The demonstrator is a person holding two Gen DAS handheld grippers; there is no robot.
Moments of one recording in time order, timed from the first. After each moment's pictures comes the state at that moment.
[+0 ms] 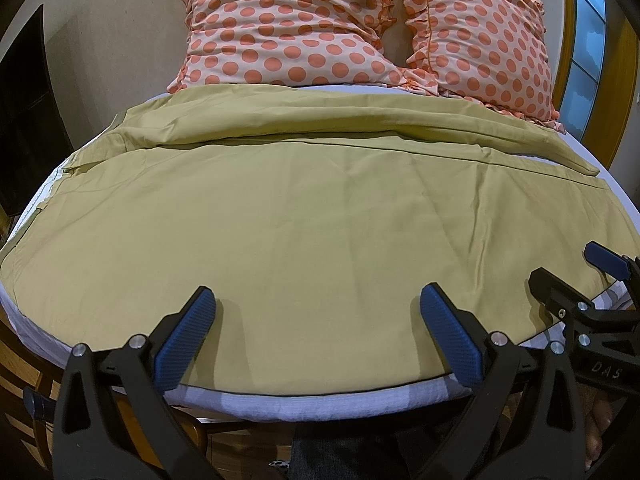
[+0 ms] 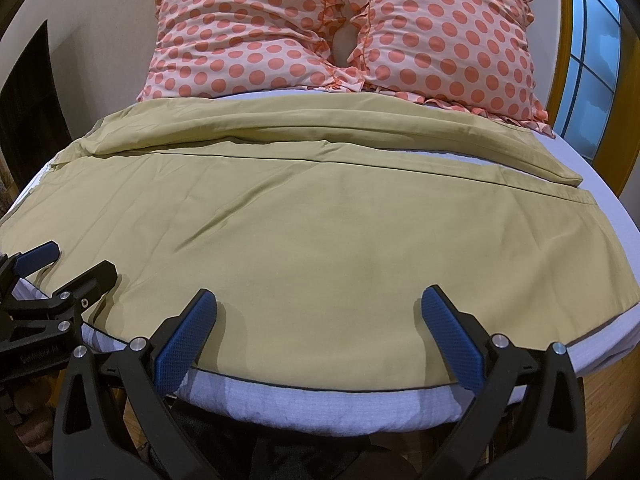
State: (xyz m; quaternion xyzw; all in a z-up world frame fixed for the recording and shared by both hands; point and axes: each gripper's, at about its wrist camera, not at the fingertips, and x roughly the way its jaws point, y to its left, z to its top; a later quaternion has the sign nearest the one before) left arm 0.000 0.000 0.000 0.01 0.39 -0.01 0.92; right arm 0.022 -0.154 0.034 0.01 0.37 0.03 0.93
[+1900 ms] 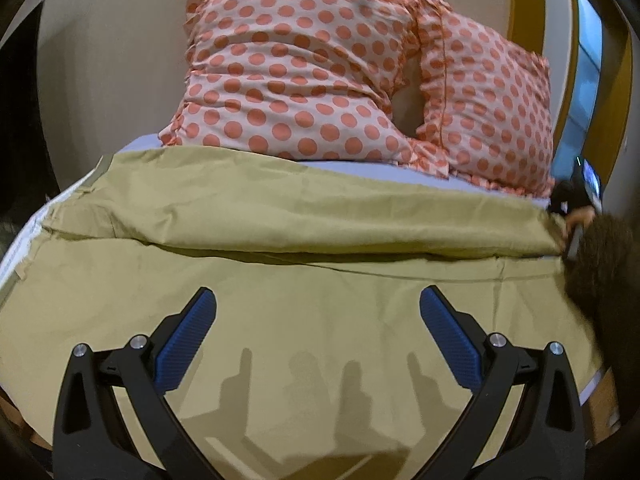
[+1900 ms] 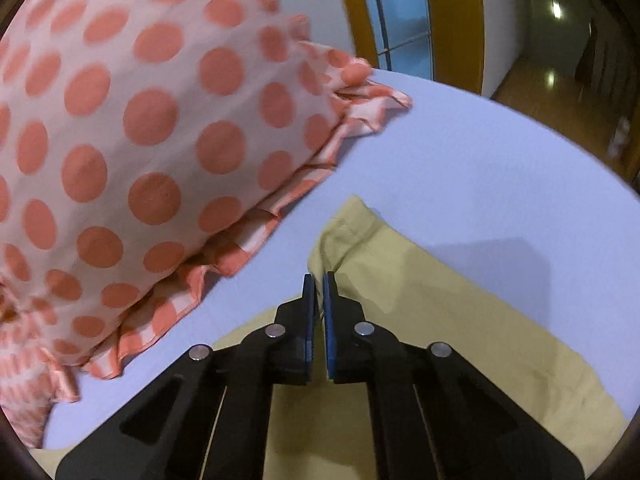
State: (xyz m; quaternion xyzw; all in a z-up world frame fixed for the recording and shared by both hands) left arm 0.068 0.045 0.049 -0.05 0.32 -0.04 0.95; right arm 0.280 -0.466 0.007 0.31 0.36 -0.26 0.84
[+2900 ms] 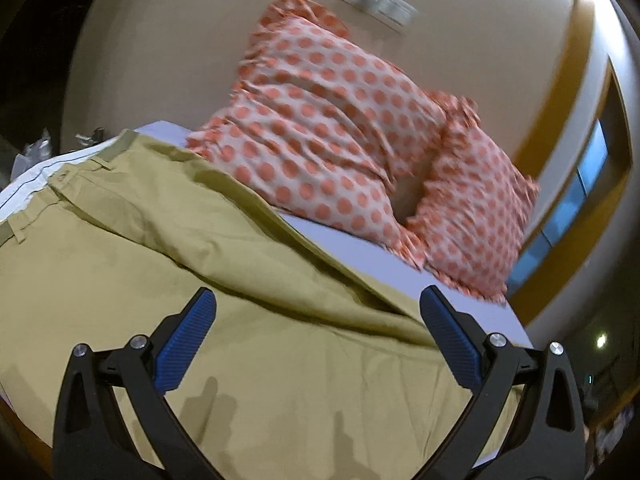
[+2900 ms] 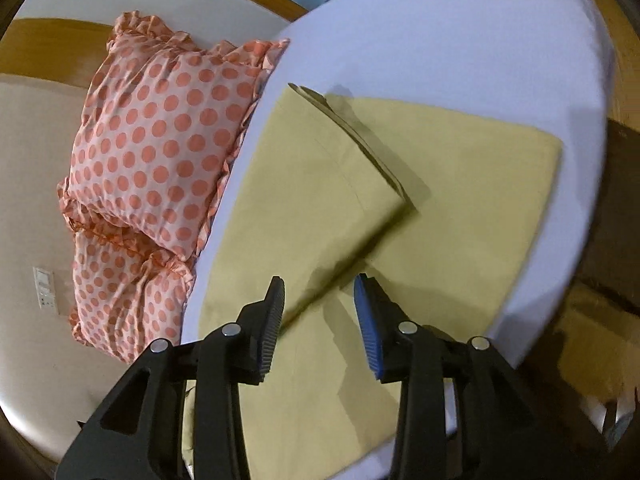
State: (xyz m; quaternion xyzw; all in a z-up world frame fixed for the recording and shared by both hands) left arm 0.056 0.135 0.093 -0.23 0.25 -0.07 0.94; right arm 0.015 -0.445 -0.008 0.56 0.31 -0.12 0.76
